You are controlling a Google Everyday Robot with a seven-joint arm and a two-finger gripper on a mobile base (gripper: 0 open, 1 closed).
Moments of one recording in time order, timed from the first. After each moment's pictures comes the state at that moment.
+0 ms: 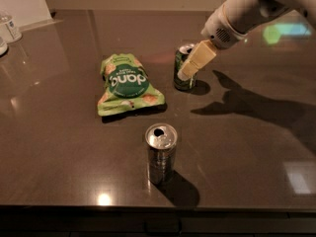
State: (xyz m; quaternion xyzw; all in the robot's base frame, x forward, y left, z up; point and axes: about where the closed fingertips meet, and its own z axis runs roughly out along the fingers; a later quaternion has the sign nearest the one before) arm 0.634 -0.106 0.915 -0.51 0.80 0.11 0.30
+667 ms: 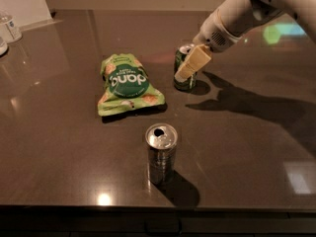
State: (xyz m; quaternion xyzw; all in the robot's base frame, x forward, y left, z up) arm 0.635 -0.095 0.903 -0.53 0.79 0.13 0.29
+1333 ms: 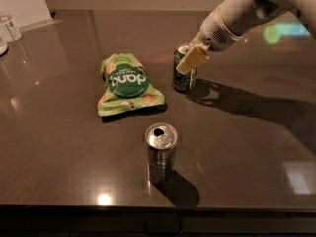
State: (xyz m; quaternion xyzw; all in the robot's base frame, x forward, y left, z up) arm 0.627 -0.090 0.908 -0.54 0.78 0.14 0.28
